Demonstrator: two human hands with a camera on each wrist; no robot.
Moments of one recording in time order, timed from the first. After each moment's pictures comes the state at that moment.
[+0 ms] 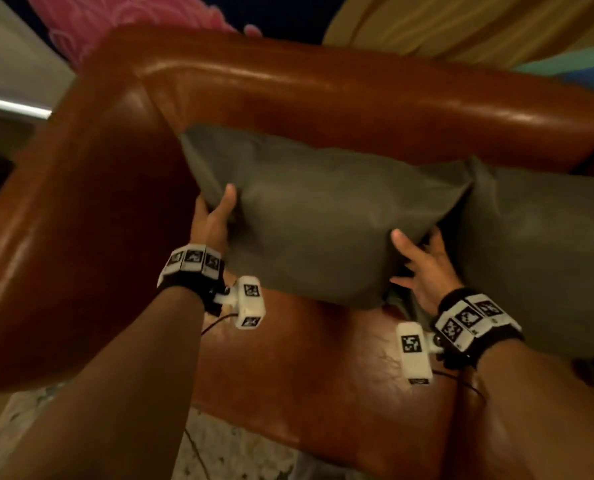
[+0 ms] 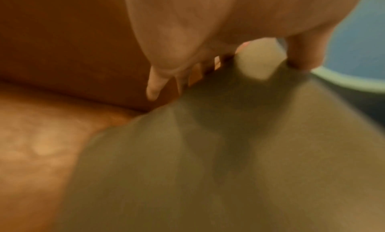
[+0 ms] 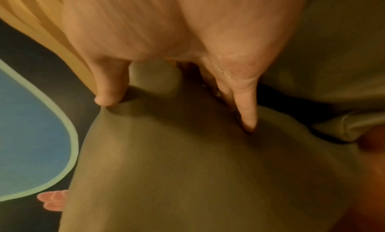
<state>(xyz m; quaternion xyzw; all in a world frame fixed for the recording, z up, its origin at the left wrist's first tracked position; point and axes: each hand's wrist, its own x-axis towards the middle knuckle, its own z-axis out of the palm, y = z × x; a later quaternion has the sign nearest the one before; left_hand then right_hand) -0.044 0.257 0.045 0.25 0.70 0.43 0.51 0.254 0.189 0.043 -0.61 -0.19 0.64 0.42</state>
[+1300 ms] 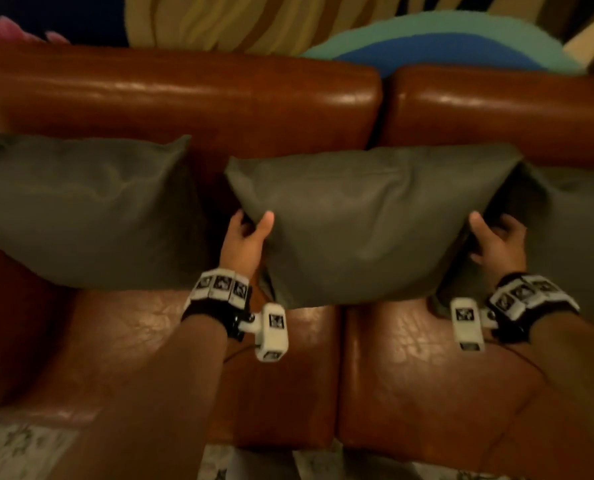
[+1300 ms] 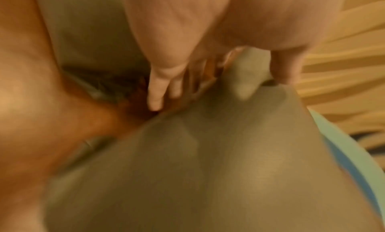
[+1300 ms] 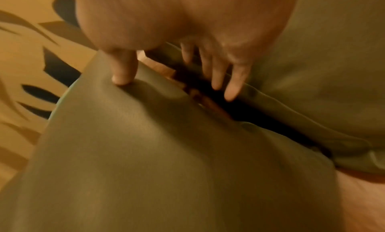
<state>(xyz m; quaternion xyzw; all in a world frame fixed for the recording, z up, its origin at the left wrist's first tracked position) 0.256 0.180 0.030 0.34 0.66 0.30 0.60 0.609 0.084 0.033 -0.82 -0.13 0.35 0.43</state>
